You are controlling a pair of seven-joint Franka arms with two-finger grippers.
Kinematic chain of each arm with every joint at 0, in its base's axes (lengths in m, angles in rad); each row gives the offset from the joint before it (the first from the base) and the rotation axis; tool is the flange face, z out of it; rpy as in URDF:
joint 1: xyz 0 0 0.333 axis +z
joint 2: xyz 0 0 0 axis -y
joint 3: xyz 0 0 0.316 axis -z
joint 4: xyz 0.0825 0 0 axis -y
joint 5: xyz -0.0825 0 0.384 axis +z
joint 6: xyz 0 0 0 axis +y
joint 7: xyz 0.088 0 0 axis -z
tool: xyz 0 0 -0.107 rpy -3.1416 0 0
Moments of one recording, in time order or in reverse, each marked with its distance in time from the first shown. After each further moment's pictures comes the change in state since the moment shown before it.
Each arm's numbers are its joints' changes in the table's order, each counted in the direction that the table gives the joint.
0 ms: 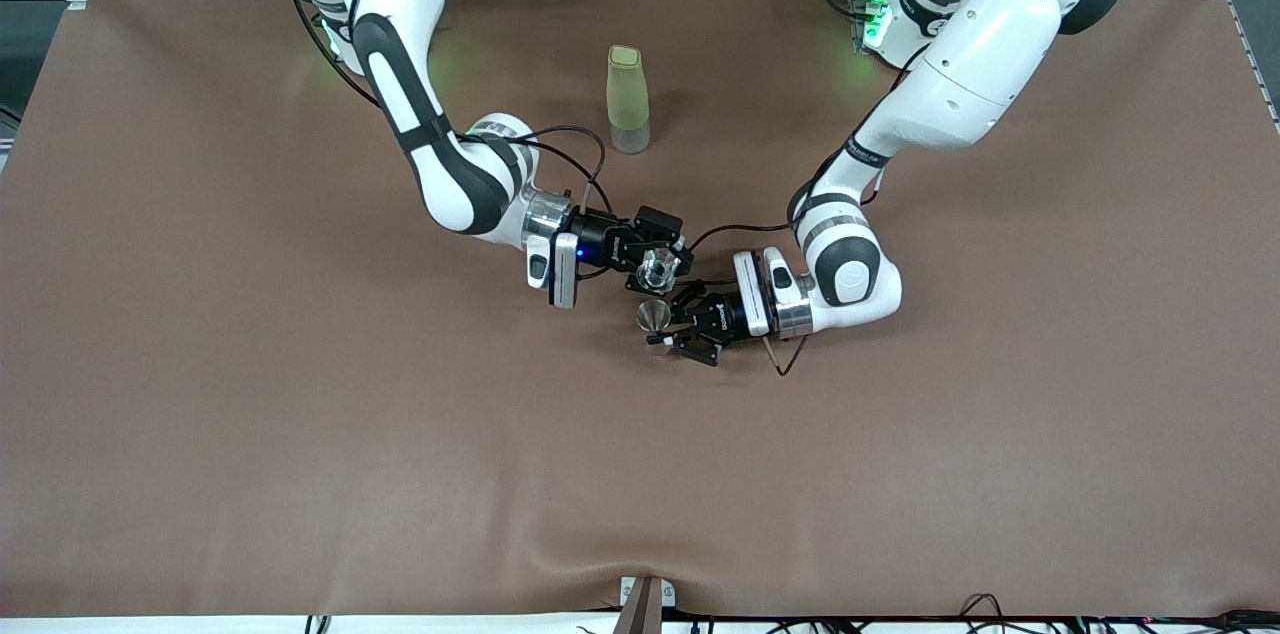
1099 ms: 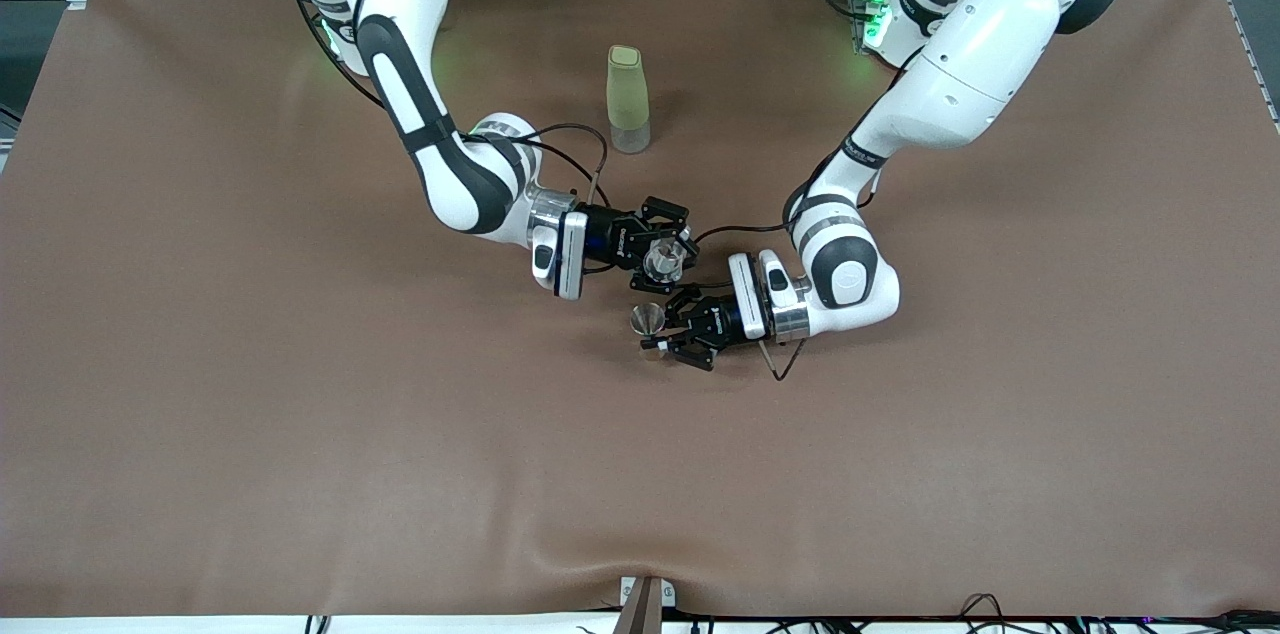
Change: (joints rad) left arm -0.011 0.001 0.002 0.037 0.000 -0.015 -0.005; right arm 0.002 -0.005 -0.006 -0.001 -0.009 0.035 -0.203
